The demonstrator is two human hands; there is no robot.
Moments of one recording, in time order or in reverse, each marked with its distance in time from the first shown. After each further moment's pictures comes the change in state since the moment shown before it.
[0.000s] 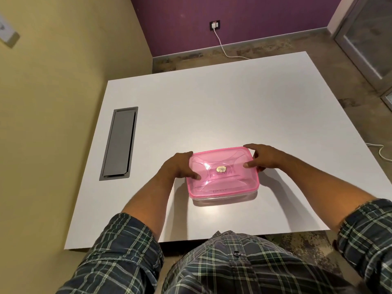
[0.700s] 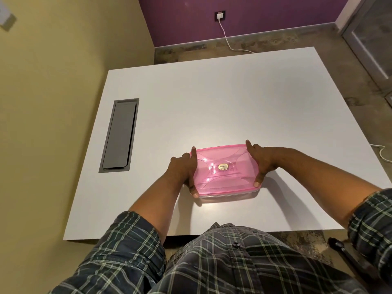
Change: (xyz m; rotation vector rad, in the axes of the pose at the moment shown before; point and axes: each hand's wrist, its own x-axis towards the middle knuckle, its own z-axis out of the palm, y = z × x) left_hand -0.019 0.014 0.023 0.560 -0.036 -0.008; right_hand 0.000 -0.026 0.001 -0.641 -0.277 0.066
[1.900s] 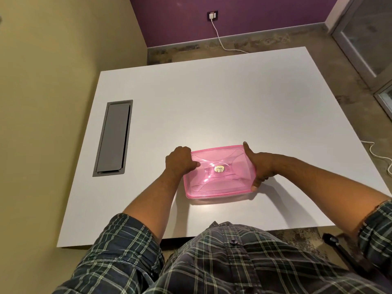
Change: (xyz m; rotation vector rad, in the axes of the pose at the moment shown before) left_hand 0.016 0.000 -0.017 -0.405 0.251 -0.204; right_hand -0.024 -0.006 0.014 0.216 -0.021 0.035
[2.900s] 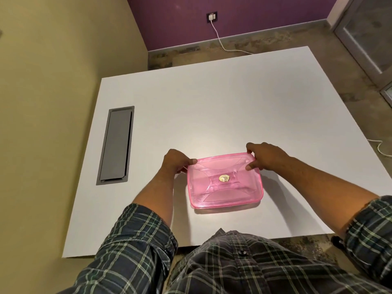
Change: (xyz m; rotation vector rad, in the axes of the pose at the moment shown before) left_hand 0.033 -0.022 -0.016 -0.788 -0.227 -0.306; right_hand 0.034 0.009 -0.019 -0.110 0.421 -0.033
